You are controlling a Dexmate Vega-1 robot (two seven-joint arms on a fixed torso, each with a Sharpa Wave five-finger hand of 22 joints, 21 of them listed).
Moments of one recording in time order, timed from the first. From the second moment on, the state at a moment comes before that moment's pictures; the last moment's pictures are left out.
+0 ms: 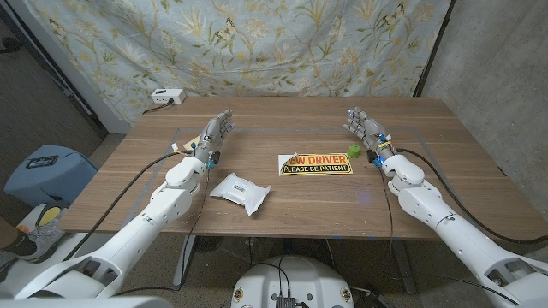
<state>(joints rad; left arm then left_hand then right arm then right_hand) 0.85 0.51 0.37 -1.30 -0.66 -0.29 -0.04 0.36 0.18 0.65 0.01 0.18 0.15 0.02 0.19 0.18 0.04 0.04 0.23 0.20 0.02 0.08 0.17 0.17 0.12 0.04 0.24 0.18 -0.87 -0.53 -0.36 -1.35 0.65 0.27 0.00 0.54 0.17 0.25 0.03 0.18 0.38 0.02 0.19 0.19 0.28 0.03 0.19 0.20 0.23 -0.02 0.19 0.23 0.46 -0.02 0.19 0.17</state>
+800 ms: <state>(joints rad) 0.85 0.52 0.37 -1.30 -0.66 -0.29 -0.06 0.37 0.18 0.65 0.01 0.18 0.15 0.02 0.18 0.18 0.04 0.04 0.23 0.20 0.02 0.08 0.17 0.17 0.12 0.04 0.24 0.17 -0.92 -0.62 -0.38 -1.52 0.52 0.17 -0.12 0.57 0.14 0.26 -0.01 0.18 0.39 0.03 0.19 0.19 0.28 0.05 0.19 0.20 0.23 -0.01 0.20 0.22 0.46 -0.01 0.19 0.17</state>
